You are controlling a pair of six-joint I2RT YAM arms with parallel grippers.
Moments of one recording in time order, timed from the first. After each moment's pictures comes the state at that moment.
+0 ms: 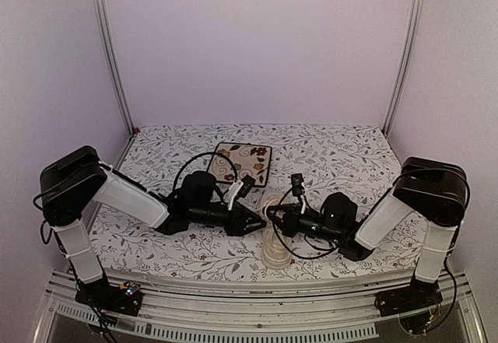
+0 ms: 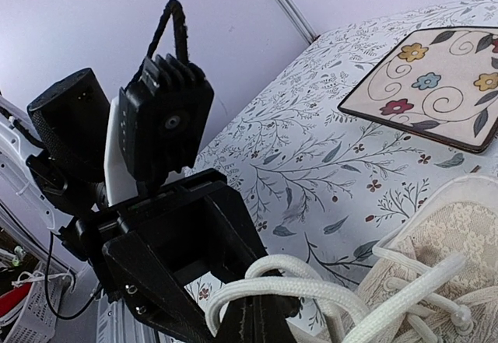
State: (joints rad) left arm -0.89 1.81 0.74 0.63 0.49 -0.37; right arm 0.94 1.89 0.52 1.30 -0.16 0.64
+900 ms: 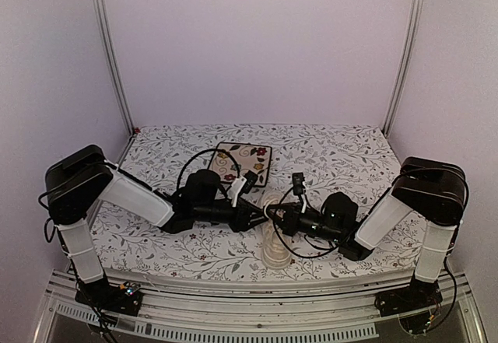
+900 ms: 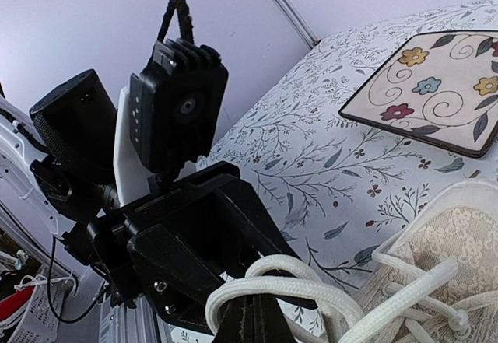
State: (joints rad) left arm -0.90 1.85 0.78 0.65 0.41 -0.34; right arm 0.94 1.90 0.52 1.33 -0.17 0.65
